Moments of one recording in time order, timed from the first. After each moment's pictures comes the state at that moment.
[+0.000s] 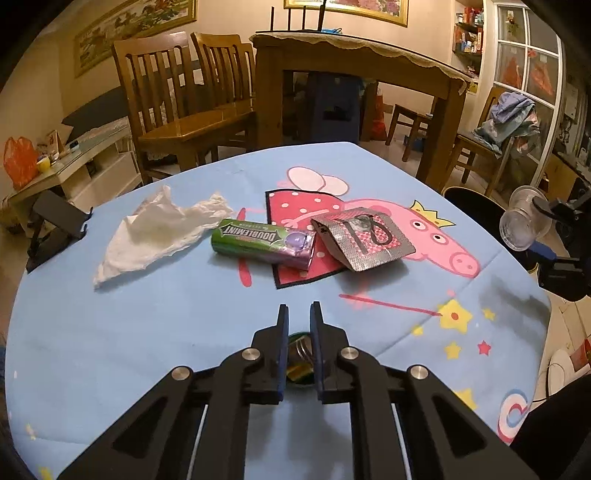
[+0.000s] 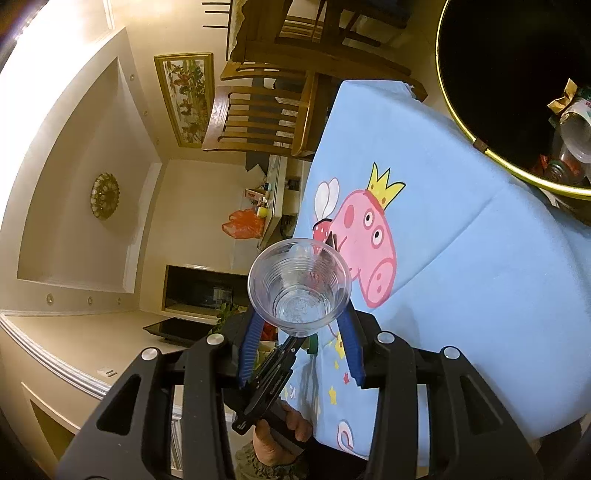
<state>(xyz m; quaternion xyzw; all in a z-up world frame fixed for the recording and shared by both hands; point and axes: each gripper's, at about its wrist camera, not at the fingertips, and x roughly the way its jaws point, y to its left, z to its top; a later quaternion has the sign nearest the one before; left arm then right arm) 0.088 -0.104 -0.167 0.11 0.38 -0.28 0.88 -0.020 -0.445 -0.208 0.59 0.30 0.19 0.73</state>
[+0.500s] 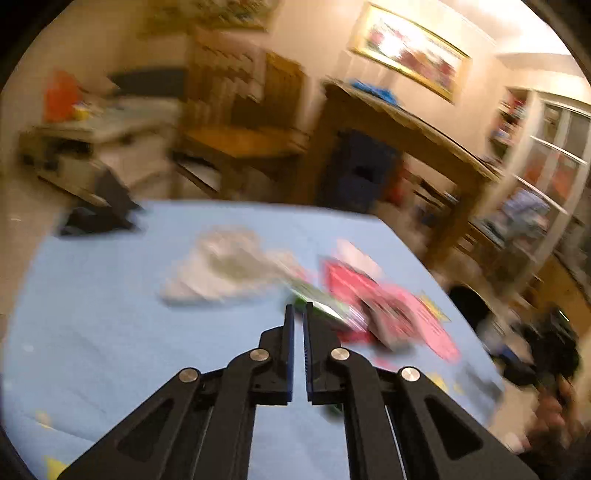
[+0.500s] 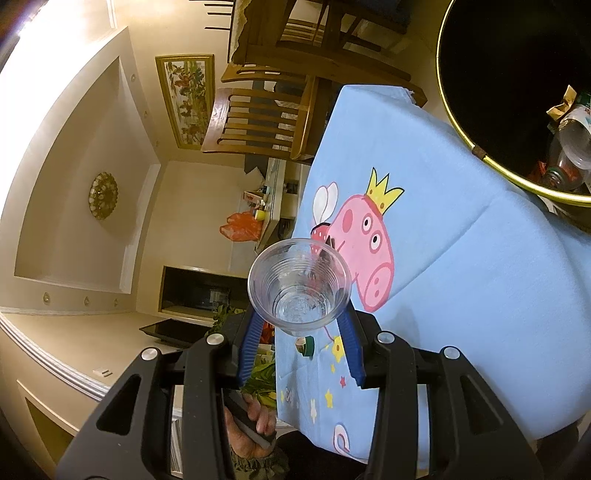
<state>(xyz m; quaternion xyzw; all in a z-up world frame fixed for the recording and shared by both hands) 0.111 -0.031 -0.124 -0.05 0.37 -0.29 0.88 -0.021 -0.440 -0.208 0.59 0.29 0.18 0.73</state>
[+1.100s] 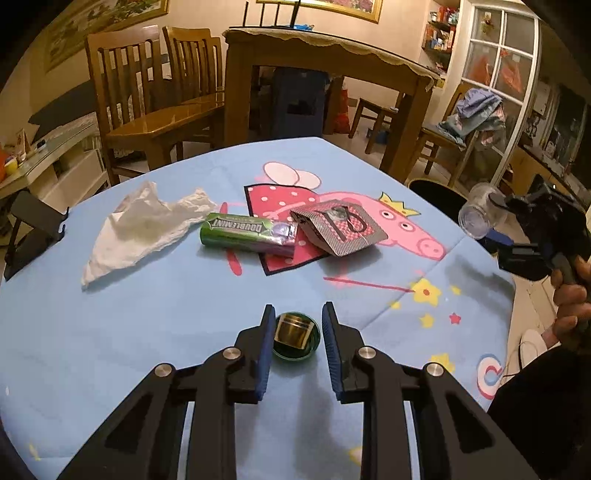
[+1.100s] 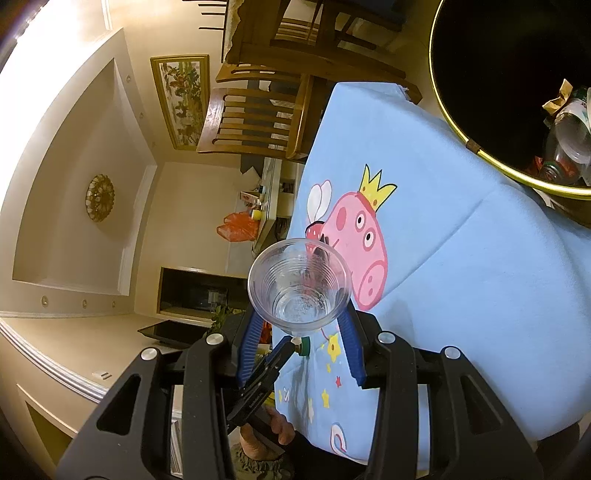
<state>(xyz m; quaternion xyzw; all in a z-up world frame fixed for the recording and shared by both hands) 0.091 -0.082 -0.163 0.10 0.39 -0.36 0.84 -0.017 -0.440 -0.215 0.59 0.30 0.17 0.73</state>
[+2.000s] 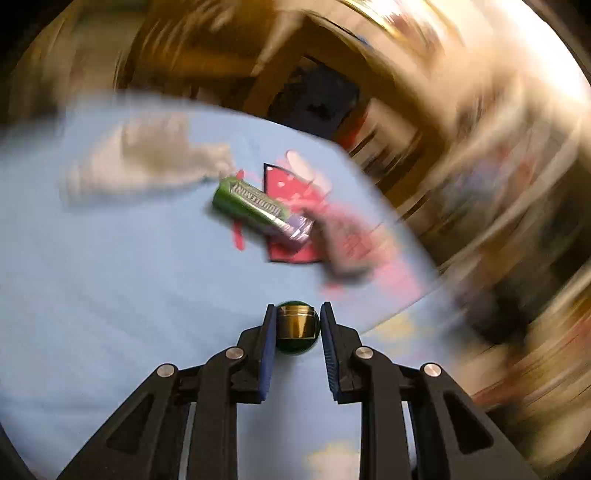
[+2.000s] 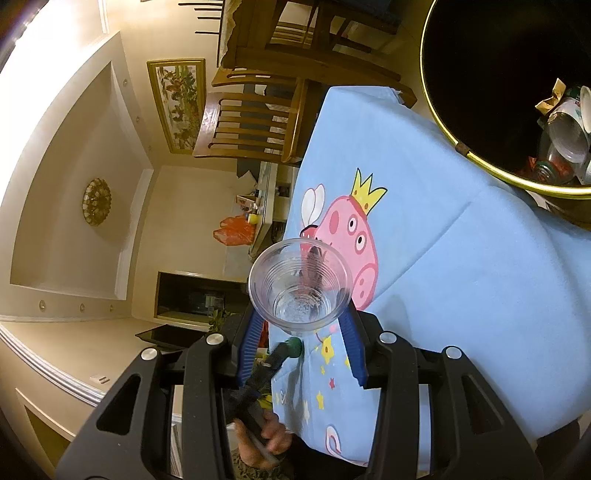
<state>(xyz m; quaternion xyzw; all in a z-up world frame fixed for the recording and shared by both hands) 0.134 -0.022 -0.187 -0.24 0.48 -0.40 0.74 -0.018 -0.440 -0.219 0.59 0.30 0.16 0.73</state>
